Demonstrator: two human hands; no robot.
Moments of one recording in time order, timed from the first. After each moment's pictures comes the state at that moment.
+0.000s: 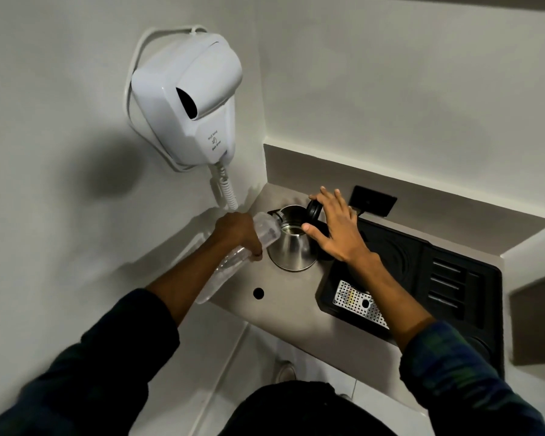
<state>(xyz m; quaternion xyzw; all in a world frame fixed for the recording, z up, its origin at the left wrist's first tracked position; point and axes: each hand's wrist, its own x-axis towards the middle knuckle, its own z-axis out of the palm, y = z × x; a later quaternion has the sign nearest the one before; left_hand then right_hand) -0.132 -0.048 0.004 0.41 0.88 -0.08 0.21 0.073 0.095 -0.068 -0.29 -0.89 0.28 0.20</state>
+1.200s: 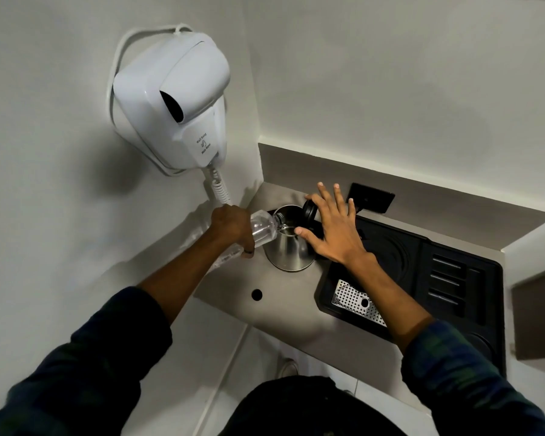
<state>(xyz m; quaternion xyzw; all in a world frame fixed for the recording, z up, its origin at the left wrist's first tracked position) -0.132 -0.030 0.016 0.44 0.86 -0.18 0.14 0.070 0.098 -0.076 -0.30 -0.91 0.22 0.21</state>
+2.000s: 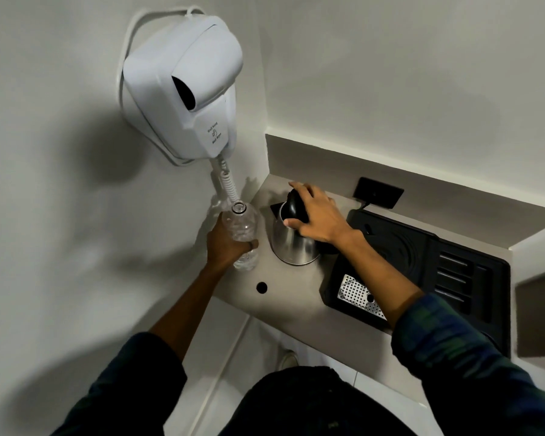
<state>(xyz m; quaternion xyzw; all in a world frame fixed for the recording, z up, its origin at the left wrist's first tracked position) -0.148 -0.094 -0.078 0.23 0.86 0.39 0.21 0.017 0.096 -0.052 -0.28 -0.92 0.25 0.07</state>
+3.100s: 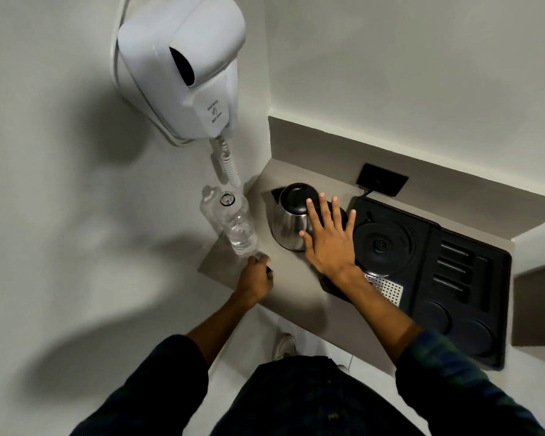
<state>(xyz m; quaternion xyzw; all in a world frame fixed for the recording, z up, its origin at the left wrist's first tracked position) -0.059 -0.122 -0.144 0.38 0.87 0.13 0.28 0.068 0.036 -0.120 -0.37 -0.92 0.08 0.07</state>
